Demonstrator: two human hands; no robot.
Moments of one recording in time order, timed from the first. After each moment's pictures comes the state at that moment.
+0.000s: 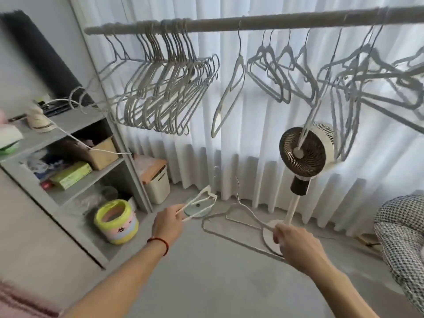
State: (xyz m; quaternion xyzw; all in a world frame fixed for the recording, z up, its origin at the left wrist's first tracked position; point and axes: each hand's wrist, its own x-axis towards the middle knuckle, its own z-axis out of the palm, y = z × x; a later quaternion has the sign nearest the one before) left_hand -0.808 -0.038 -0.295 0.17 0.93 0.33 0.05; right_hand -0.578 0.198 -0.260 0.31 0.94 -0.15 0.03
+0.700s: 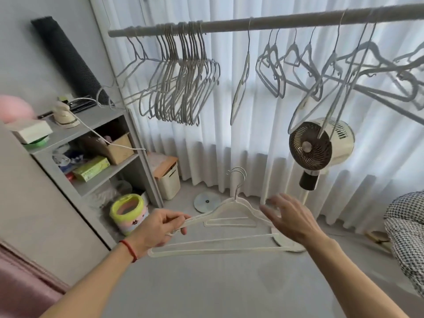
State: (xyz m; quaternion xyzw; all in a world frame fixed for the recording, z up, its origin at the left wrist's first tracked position) left_hand -0.776 -0.149 -0.260 0.27 0.73 0.55 0.31; right_hand -0.595 0.182 -0.255 0.17 0.96 -0.17 -0.14
